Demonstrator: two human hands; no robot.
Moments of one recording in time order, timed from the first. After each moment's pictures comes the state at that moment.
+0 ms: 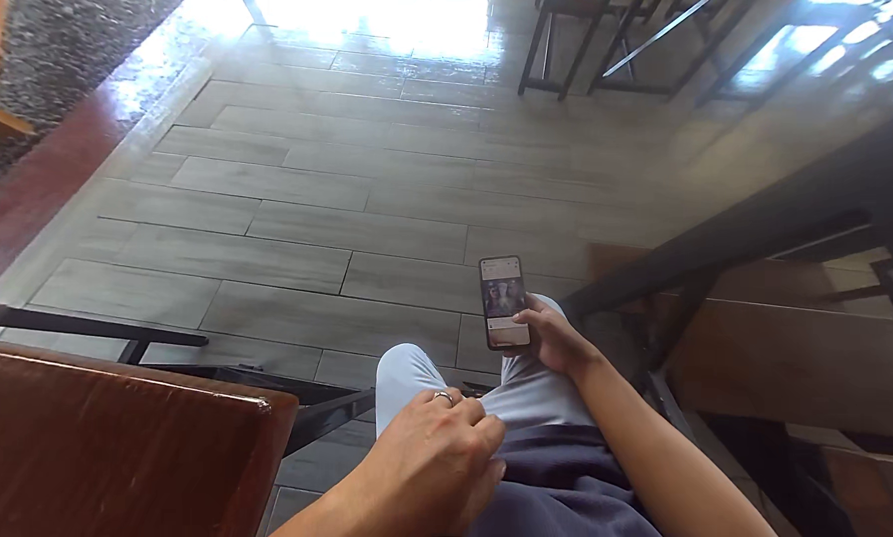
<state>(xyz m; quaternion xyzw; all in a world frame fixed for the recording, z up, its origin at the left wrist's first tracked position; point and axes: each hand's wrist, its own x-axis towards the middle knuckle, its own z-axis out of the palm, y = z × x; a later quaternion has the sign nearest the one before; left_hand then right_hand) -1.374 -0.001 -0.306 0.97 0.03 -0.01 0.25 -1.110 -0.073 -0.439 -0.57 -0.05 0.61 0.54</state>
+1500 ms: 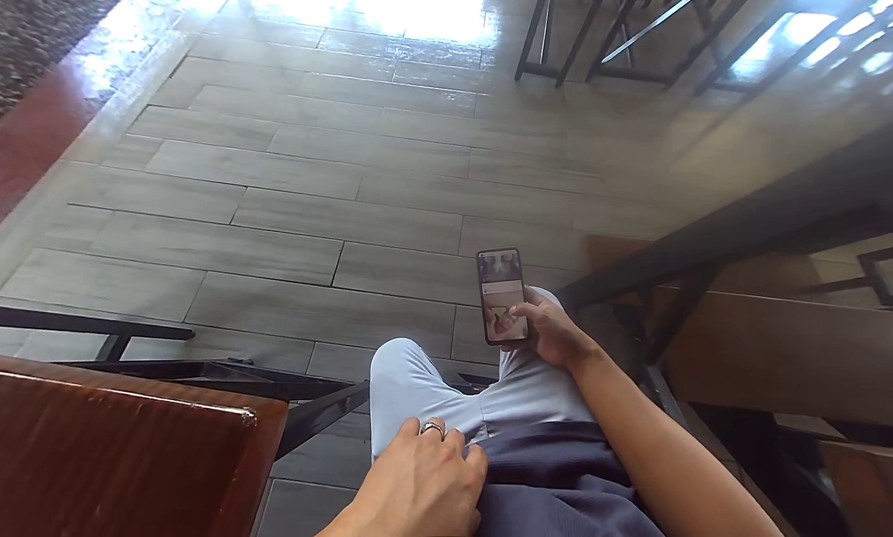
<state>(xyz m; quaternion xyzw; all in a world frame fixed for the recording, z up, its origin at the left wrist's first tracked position) -1.378 -0.009 -0.298 0.92 0.04 -0.30 0.24 -1.110 -0.067 -0.446 -0.59 -0.03 0.60 0.54</state>
